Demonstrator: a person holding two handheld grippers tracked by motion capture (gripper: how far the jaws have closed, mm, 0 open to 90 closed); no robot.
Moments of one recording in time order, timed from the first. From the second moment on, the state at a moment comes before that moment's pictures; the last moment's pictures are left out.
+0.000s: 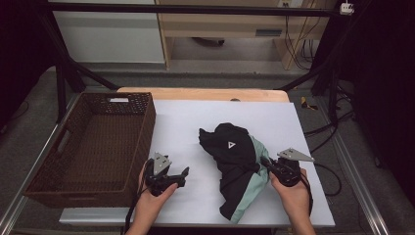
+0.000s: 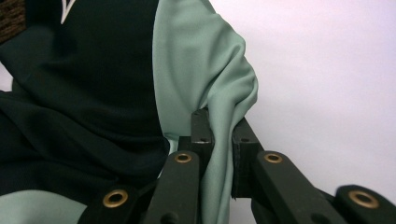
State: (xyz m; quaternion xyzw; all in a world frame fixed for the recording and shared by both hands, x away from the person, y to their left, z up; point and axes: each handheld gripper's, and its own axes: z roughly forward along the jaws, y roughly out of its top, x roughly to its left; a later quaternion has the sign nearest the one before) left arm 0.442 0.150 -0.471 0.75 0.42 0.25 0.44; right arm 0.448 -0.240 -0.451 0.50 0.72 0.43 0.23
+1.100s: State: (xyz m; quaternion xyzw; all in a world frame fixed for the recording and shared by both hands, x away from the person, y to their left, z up) left arm 0.441 0.148 -0.469 0.76 0.42 0.25 0.44; right arm 0.463 -0.285 -0.467 0.57 0.69 0.37 0.25
